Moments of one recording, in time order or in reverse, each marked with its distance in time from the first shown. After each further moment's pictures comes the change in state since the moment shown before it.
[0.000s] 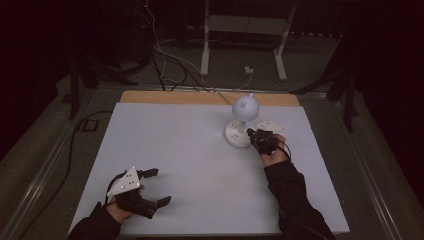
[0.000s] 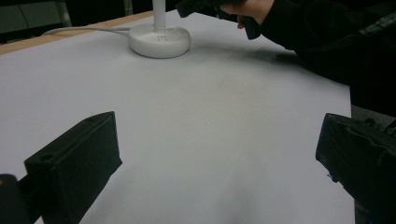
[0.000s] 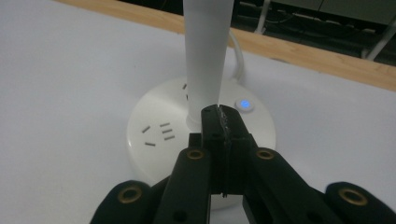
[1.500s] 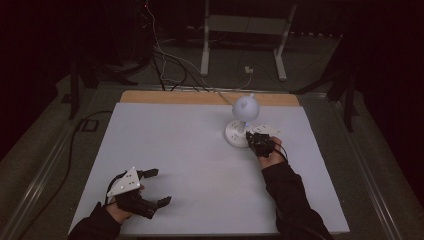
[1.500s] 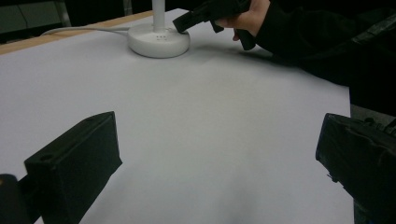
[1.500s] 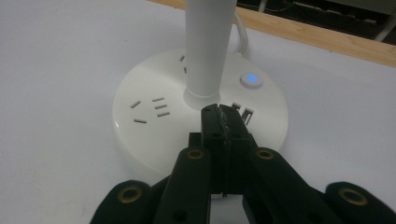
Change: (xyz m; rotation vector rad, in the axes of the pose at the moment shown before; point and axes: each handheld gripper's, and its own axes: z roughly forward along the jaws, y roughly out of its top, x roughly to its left) left arm 0.000 0.000 0.000 0.002 -0.001 0.002; right arm 0.001 -0.015 0.015 0.037 -0.013 -0.016
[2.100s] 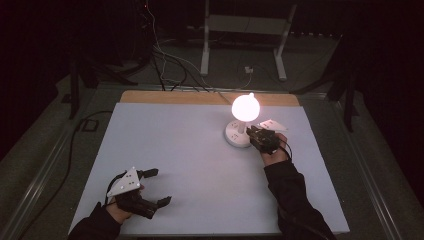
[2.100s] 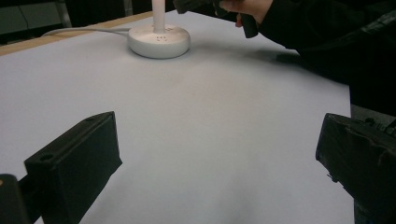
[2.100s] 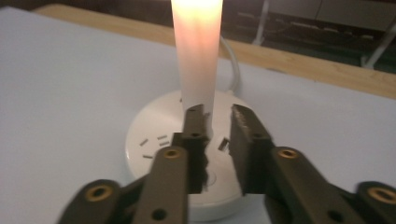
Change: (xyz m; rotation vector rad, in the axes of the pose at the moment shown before) left arm 0.000 0.000 0.000 -0.002 0.002 0.002; right arm -0.007 0.017 -0.021 -0.102 0.023 0.049
